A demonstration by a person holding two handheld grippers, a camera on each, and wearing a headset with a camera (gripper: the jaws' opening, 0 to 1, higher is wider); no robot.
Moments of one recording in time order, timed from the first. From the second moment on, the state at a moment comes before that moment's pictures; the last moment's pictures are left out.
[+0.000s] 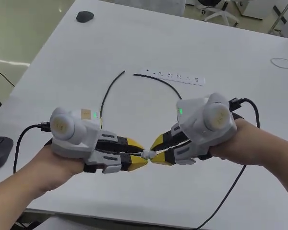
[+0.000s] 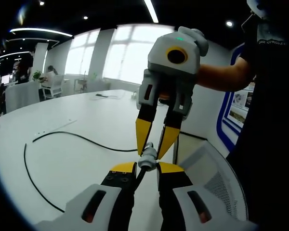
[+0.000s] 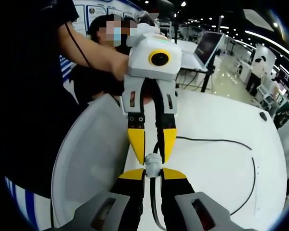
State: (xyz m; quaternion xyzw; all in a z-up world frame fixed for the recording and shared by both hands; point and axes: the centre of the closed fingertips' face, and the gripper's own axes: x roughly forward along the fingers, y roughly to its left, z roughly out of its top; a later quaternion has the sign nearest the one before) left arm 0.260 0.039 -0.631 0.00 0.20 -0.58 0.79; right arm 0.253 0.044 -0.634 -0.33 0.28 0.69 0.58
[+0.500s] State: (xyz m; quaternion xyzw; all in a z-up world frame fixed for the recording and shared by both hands) left arm 0.261 0.039 -0.633 -0.01 0.22 -0.58 0.79; right arm 0.252 0.044 -0.635 -0.30 0.25 0.70 0.60
